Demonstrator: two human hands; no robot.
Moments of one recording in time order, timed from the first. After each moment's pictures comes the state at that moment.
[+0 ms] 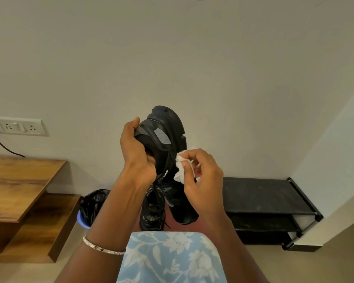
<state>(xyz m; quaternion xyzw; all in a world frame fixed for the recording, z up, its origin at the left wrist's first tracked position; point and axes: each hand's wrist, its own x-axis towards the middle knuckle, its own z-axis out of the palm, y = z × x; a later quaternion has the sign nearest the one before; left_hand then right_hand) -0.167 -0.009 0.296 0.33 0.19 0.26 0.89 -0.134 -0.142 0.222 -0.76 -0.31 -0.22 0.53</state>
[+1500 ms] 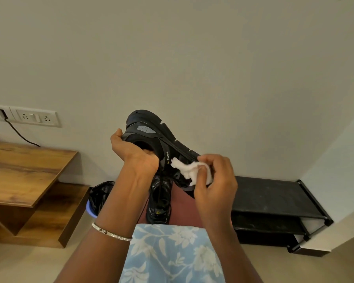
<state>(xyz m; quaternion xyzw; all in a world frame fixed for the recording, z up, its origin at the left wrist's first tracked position) -0.168 0.012 0.287 0.05 0.23 0.31 0.92 -0.155 -0.141 0.212 -0.75 -0.25 -0.33 0.52</state>
